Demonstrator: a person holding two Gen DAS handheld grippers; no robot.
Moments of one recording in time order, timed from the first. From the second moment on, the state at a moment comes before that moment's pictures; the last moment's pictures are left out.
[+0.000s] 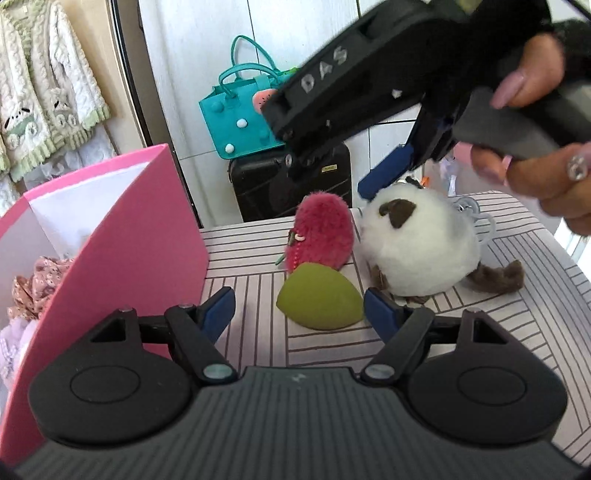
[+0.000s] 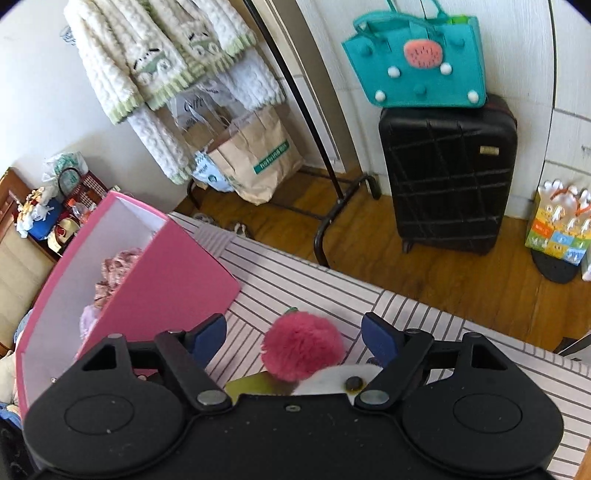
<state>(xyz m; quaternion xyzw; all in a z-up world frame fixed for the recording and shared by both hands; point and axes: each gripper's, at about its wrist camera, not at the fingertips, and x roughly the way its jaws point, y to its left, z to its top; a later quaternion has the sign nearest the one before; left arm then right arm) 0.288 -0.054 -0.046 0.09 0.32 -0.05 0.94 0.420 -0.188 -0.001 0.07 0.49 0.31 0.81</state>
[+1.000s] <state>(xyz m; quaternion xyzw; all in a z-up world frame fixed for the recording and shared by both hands) 0.272 -0.043 -0.053 -0.01 0.35 -0.11 0.93 0.373 -0.186 0.022 0.06 0.43 0.31 0.85</state>
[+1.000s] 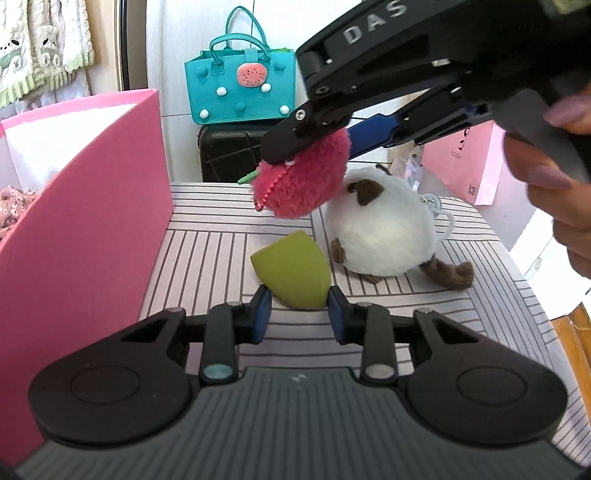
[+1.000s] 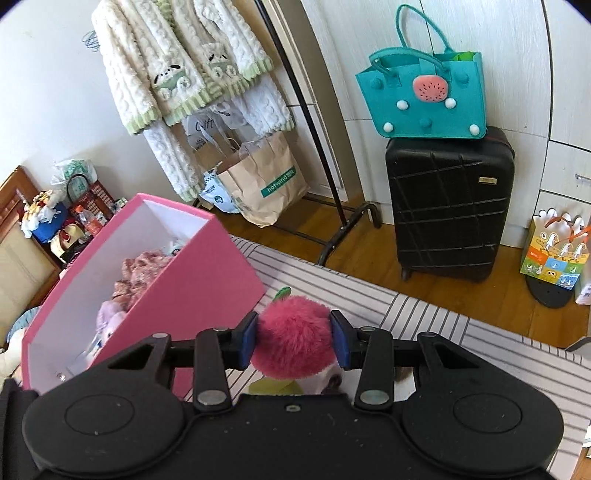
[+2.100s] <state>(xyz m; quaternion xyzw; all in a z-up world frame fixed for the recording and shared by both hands) 0.175 -0.026 0.009 0.03 0.34 -0.25 0.91 0.243 -0.233 0.050 0.05 0.41 0.28 0.87</state>
